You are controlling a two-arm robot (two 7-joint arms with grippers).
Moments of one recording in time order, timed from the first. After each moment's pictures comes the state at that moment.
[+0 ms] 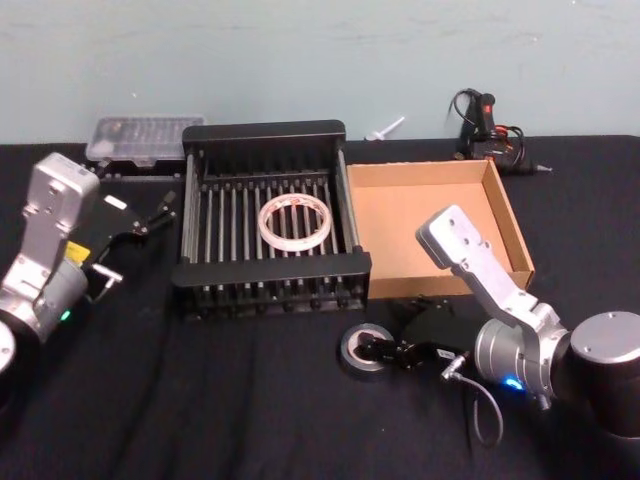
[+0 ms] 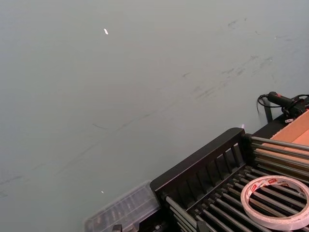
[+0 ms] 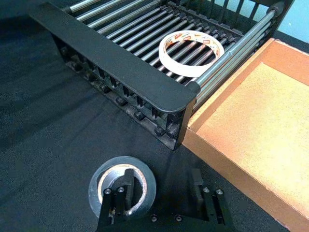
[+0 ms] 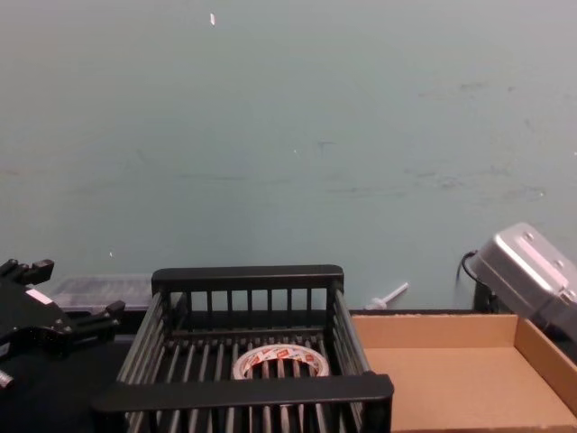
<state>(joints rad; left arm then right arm) -0.20 0.60 0.45 -1.41 -0.25 -0.12 0.03 0.13 0.43 -0.45 -1.64 0.18 0.54 0.42</state>
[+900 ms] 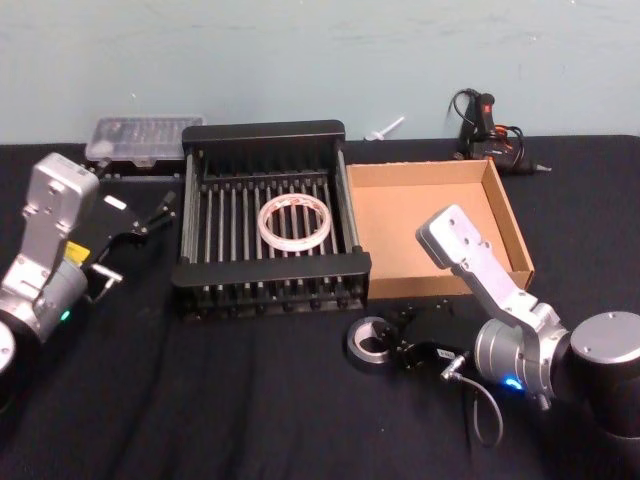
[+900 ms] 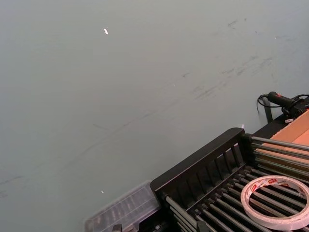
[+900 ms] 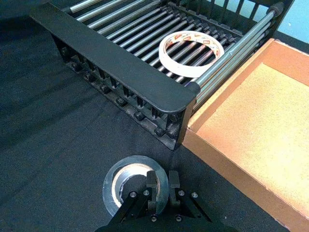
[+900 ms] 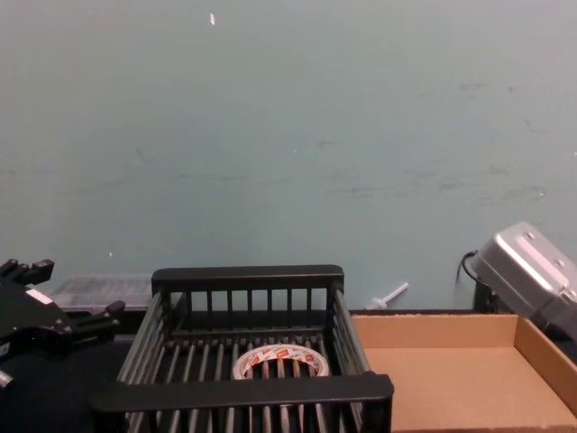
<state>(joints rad) -0.20 0.60 0.45 -1.41 -0.25 -0.12 0.03 0.13 0.43 -0.45 -1.65 0.18 0.54 0.42</state>
